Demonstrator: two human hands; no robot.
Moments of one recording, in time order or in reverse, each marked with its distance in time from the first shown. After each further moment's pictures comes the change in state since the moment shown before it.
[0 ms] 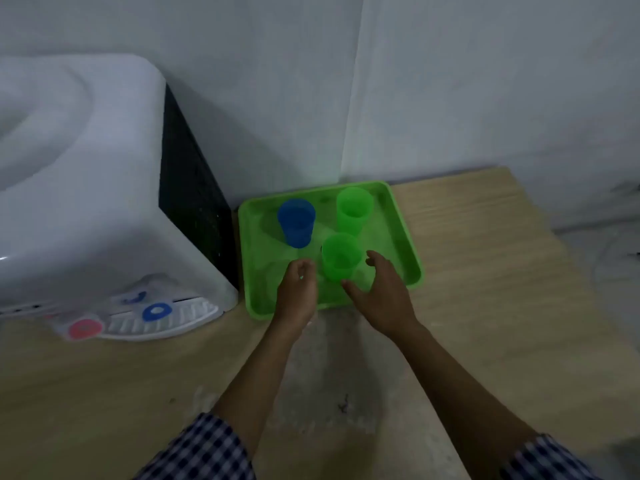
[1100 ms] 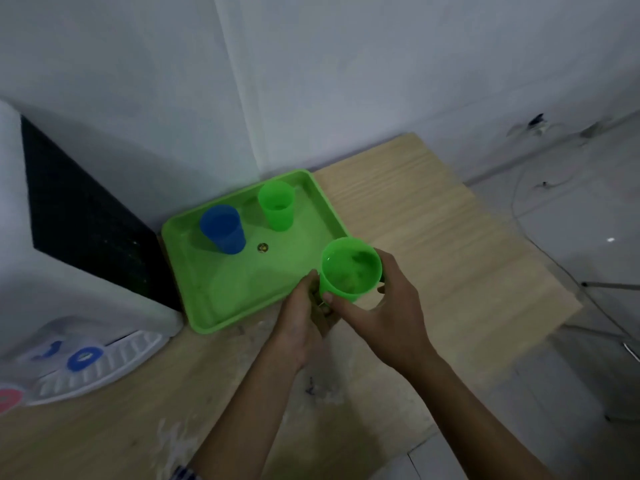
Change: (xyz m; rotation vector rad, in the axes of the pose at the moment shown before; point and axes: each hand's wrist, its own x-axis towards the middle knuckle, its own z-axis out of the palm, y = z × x) left_hand -0.103 0.041 0.067 -0.622 -0.464 -0.432; right_hand -0.120 -0.003 -0.097 0.385 0.371 -0.075
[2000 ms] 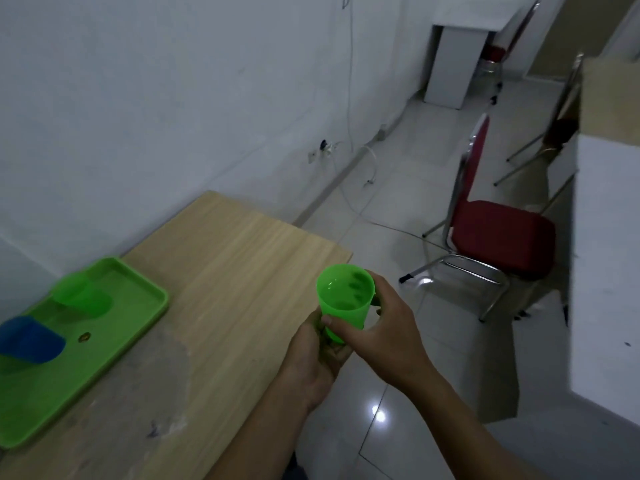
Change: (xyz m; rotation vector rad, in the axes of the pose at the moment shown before) left_hand -0.137 -0.285 0.189 0.300 -0.336 -0.224; right_hand -0.228 0.049 -0.294 0.009 0.462 0.122
